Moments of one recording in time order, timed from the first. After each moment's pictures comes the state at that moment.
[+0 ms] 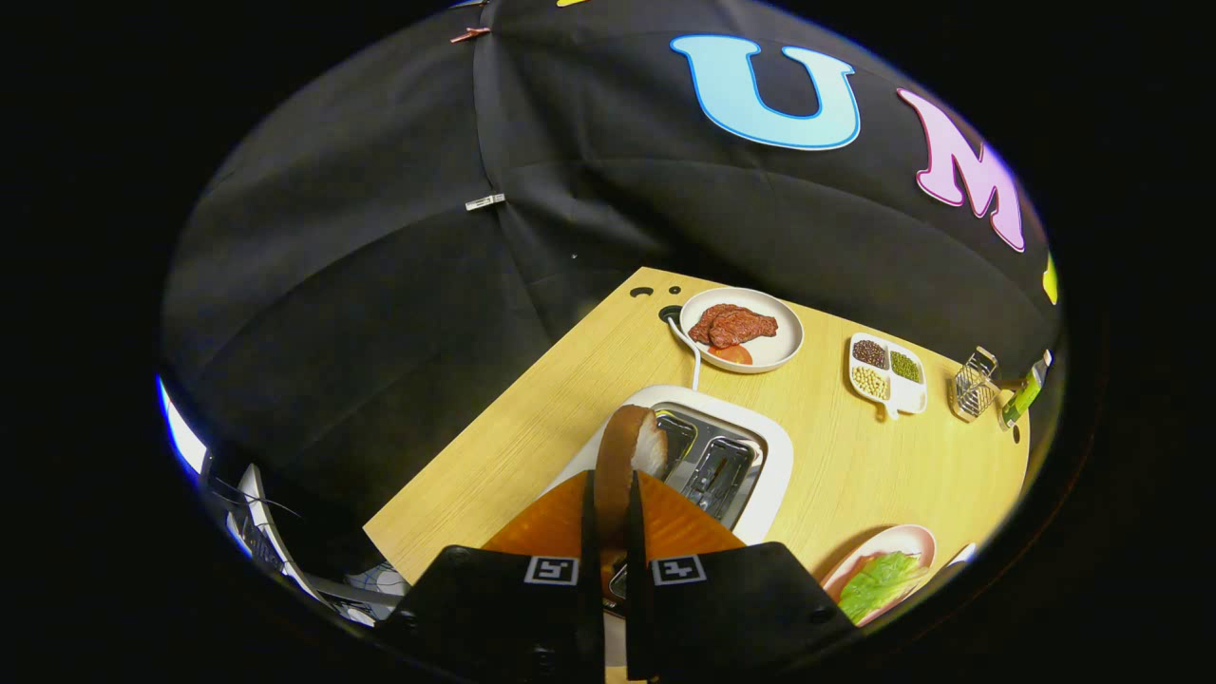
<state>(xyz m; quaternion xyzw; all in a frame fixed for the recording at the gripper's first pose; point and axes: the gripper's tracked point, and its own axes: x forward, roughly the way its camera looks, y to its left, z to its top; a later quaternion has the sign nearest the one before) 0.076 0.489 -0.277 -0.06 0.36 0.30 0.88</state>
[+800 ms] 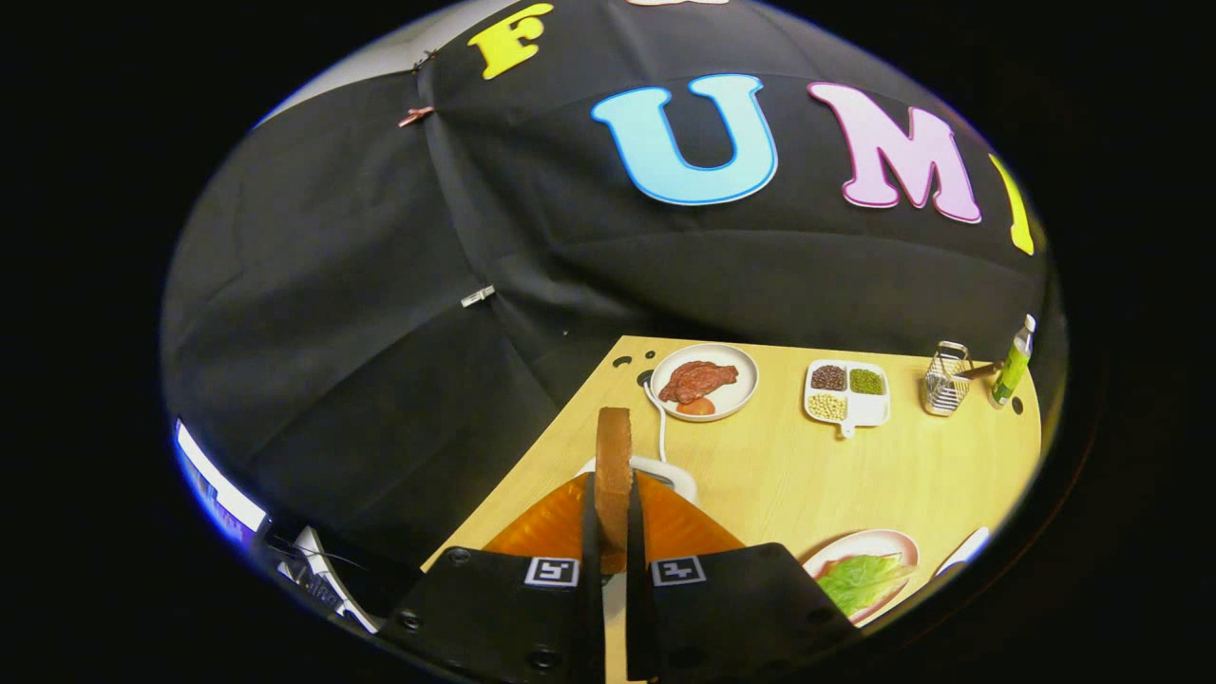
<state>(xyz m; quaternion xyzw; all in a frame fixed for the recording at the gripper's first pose) 0.097 0.407 -0.170 0.06 0.30 0.29 0.91</state>
